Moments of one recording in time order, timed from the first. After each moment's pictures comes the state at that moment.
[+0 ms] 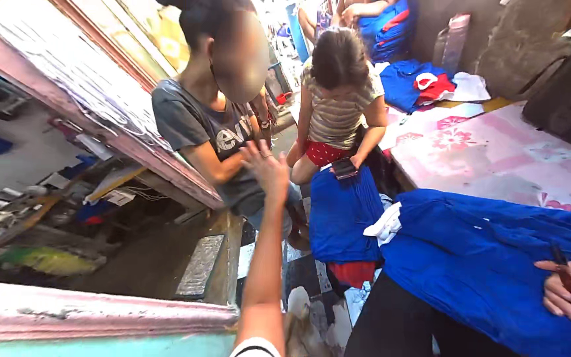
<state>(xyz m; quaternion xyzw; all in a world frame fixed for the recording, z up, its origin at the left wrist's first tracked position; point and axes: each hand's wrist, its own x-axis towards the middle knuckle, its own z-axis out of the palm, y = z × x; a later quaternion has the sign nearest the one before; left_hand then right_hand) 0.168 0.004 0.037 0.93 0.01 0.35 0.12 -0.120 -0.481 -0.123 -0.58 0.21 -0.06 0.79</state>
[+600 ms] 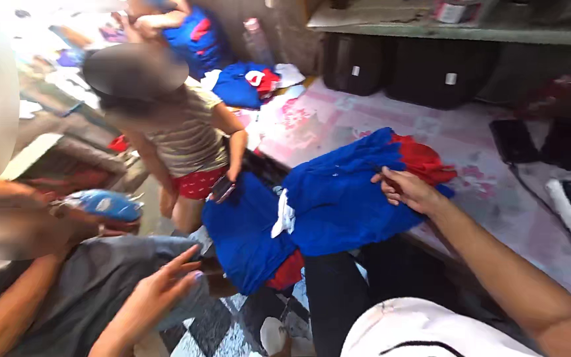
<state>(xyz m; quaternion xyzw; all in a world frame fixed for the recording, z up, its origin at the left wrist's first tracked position) 0.084 0.010 0.051 0.91 -0.25 -0.23 0.23 -0.138 -0.471 -0.091 -0.56 0.27 -0.05 0.78</state>
